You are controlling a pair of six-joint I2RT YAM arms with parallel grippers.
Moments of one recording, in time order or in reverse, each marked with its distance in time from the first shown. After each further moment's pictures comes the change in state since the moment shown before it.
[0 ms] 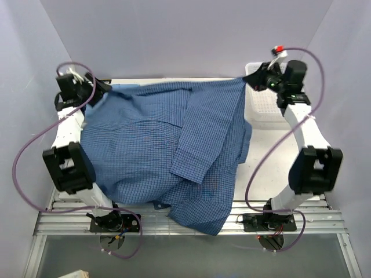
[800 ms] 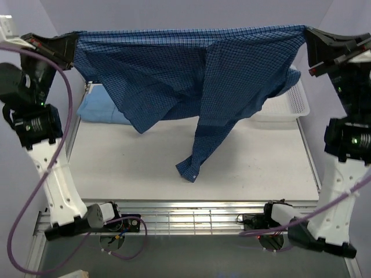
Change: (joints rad) left arm 0.023 -0.349 0.384 0.026 0.097 -0.063; right arm -0.123 -0.405 0.367 -0.045 0.090 0.022
